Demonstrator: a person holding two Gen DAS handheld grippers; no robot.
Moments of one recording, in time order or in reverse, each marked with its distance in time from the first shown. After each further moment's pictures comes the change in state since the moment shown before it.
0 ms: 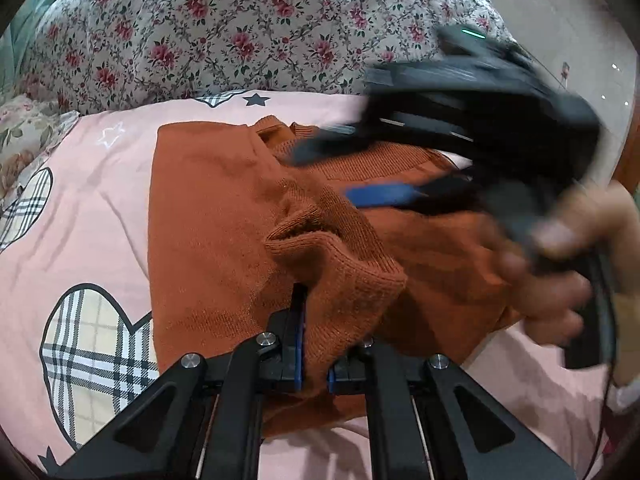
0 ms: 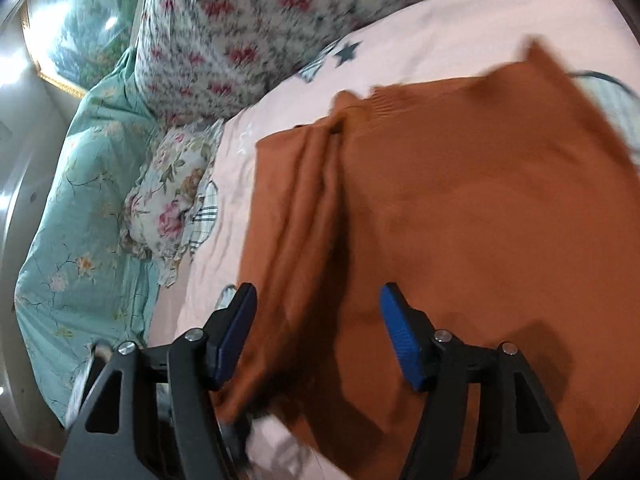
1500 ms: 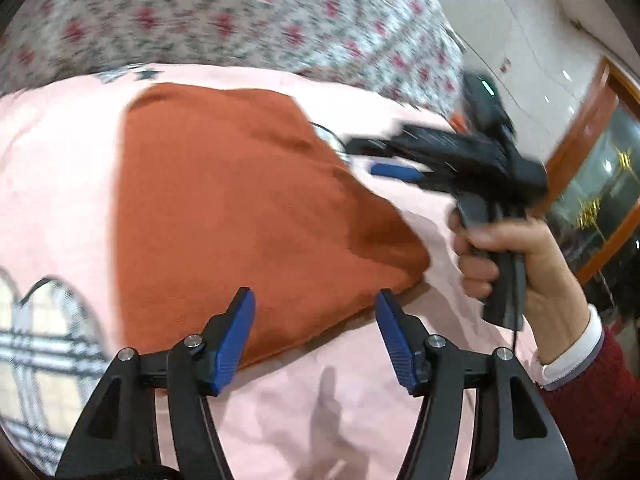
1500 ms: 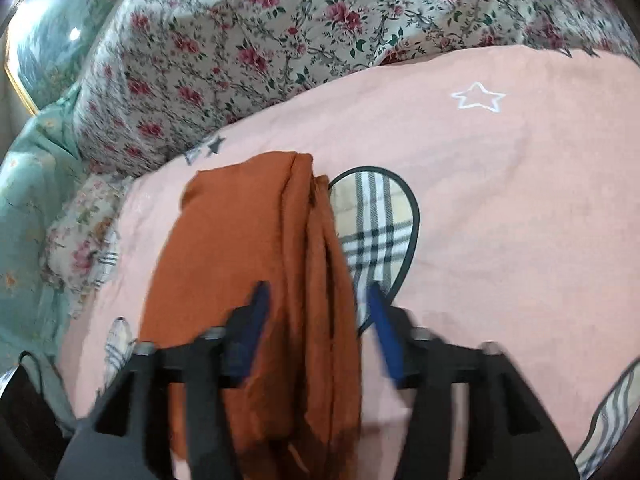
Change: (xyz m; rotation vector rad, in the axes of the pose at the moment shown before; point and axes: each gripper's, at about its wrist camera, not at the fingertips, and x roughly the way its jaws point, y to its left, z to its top) left arm 0.000 -0.054 0.003 -0.043 0.090 -0.301; right arm -0.147 -0.086 -0.027 -0.035 -0.269 -0.337
